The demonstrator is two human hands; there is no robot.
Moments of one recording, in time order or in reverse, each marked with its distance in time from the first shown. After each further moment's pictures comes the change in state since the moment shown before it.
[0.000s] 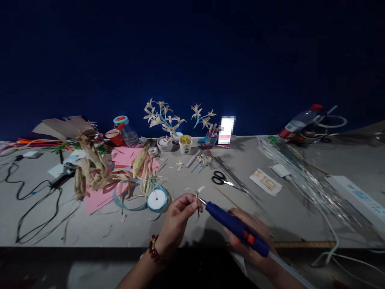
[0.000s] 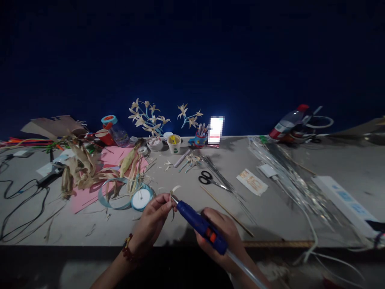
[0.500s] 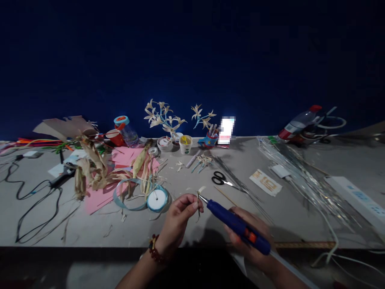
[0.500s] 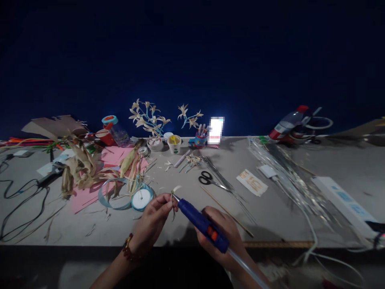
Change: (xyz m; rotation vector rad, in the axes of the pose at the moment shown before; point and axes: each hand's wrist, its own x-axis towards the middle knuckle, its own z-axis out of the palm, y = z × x) left_hand 0.000 0.003 0.003 -0.017 -0.001 -0.009; right_hand 0.001 0.001 -0.001 -0.017 0.031 -0.004
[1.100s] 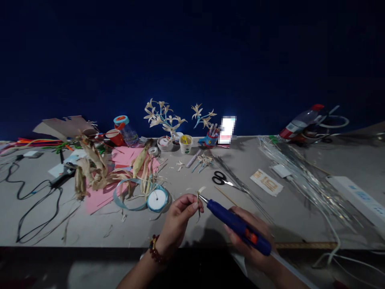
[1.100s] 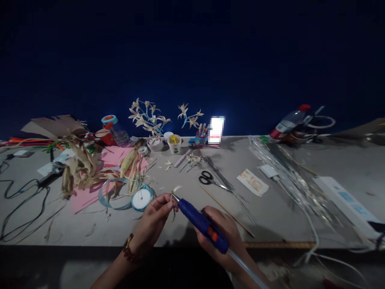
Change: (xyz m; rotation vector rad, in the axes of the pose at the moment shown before) left_hand 0.001 -0.003 -0.002 0.008 0.001 -0.001; right_hand 0.001 0.000 0.001 -0.019 0.053 0.035
